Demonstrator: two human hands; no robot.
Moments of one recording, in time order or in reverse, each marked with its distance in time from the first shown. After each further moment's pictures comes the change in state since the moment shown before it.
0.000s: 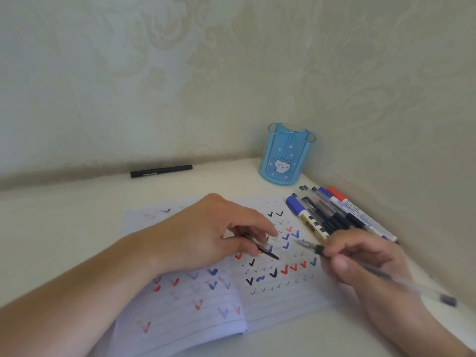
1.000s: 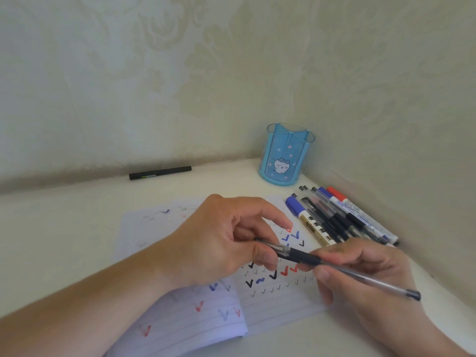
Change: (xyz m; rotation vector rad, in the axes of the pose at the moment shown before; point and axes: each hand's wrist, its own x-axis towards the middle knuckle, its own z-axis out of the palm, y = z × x) left_hand -0.003 0.024 0.015 -0.397 0.118 -0.059; right_hand -0.007 -0.005 0.016 0.077 0.033 -0.057
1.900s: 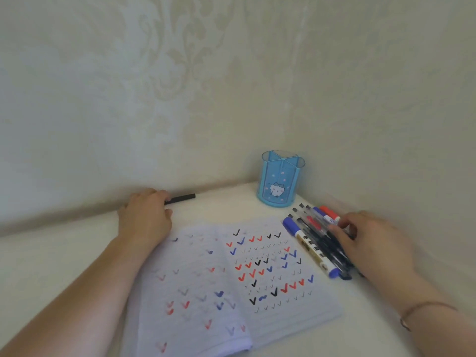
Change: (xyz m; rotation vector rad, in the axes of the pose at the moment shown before) left_hand 0.019 -0.080 -0.115 1.164 0.584 -0.513; right_hand 0.063 0.022 -0.068 -1.519 0.228 0.222
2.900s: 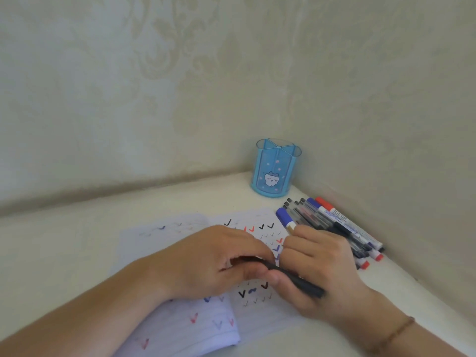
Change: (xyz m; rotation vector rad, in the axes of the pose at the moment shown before) left_hand -0.082 0.085 -0.030 -0.592 -0.386 1.048; right_hand -0.047 -0.064 -0.007 0.550 0.274 -0.951
